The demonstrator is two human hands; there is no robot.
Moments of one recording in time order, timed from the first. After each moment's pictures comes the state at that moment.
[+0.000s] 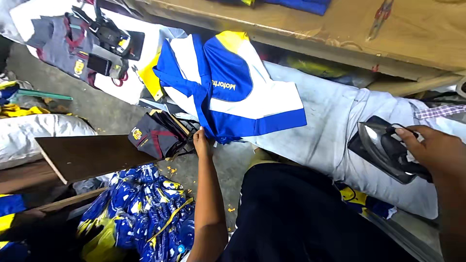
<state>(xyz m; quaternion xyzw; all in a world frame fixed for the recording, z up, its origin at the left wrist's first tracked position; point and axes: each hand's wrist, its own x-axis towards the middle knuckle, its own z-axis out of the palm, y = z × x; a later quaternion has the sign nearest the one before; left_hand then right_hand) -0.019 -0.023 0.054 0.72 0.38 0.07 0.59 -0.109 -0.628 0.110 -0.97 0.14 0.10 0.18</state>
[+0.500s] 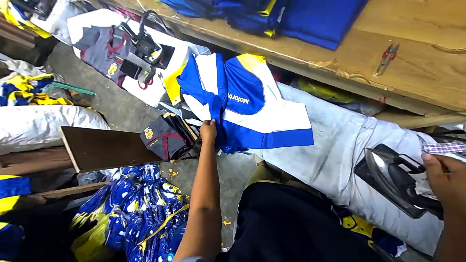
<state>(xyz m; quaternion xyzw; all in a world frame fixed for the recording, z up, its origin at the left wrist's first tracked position) 0.060 -0.007 0.086 0.88 0.34 -0.05 0.34 -0.105 -0.621 0.115 -0.96 0.16 -0.02 0.25</state>
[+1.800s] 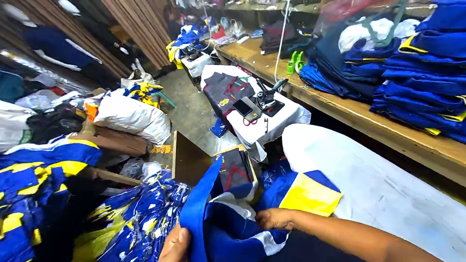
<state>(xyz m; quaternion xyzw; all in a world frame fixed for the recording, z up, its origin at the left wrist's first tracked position) -0.176 0.246 0.315 0.64 0.04 0.33 0.70 0.001 0.100 0.112 -0.52 -0.33 0.63 0.47</state>
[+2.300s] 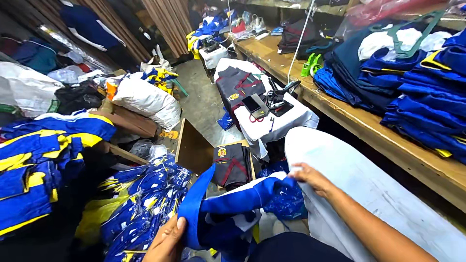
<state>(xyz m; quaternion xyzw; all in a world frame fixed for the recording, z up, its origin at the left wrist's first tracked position) -0.214 0.243 0.300 0.69 0.17 0.23 0.66 0.117 0.019 0.176 -0.71 -0.14 0.41 0.56</state>
